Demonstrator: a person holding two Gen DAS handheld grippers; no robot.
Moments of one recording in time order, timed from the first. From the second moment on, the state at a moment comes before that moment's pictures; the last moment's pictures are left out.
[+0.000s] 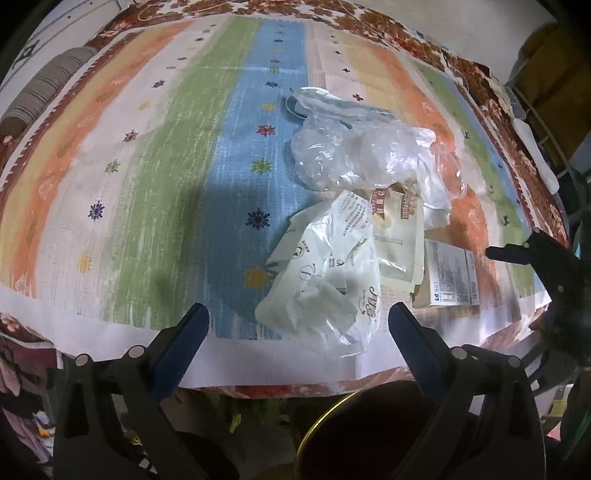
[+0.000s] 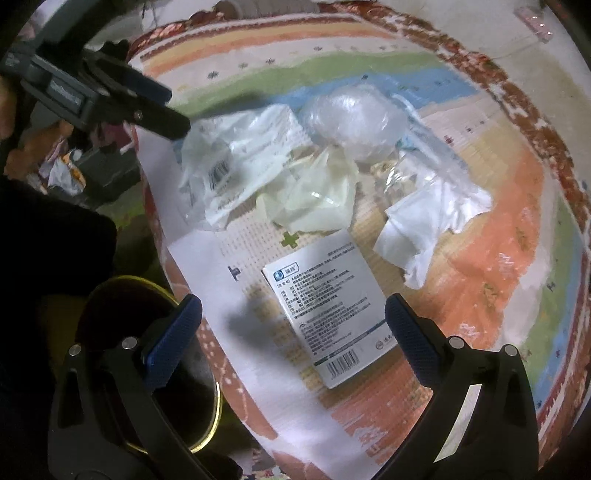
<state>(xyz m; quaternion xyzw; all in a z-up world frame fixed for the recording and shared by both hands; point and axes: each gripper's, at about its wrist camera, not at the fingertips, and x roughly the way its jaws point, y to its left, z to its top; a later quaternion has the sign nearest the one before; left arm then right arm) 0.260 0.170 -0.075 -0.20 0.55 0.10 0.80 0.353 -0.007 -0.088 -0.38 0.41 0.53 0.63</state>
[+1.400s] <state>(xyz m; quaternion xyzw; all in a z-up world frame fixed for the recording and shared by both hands) 0.281 0.174 -0.095 -0.21 0.57 0.05 0.79 0.399 -0.021 -0.134 -0.26 0.54 0.48 0.64</state>
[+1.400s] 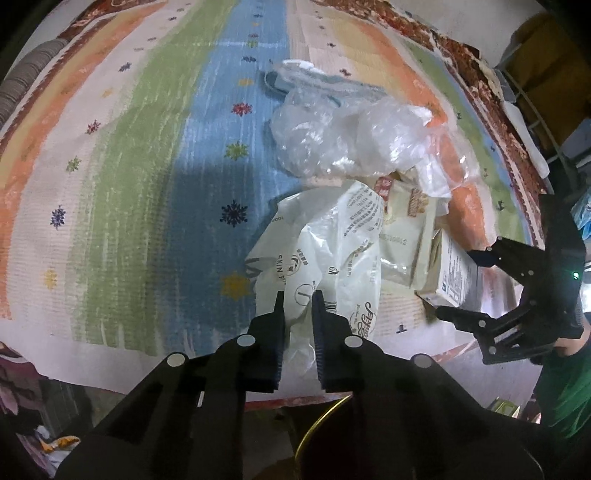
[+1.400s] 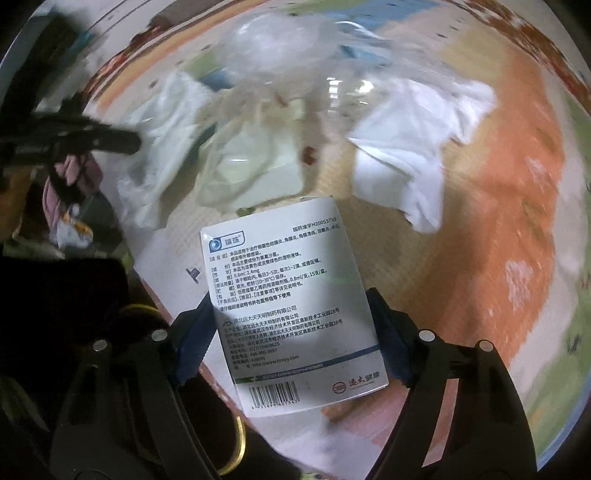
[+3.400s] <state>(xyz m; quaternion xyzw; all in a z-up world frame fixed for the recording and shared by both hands) 0.115 0.067 0.006 -0.24 0.43 0.04 0.87 0.184 -0.147 0.015 -0.04 0.43 0.38 0.82</state>
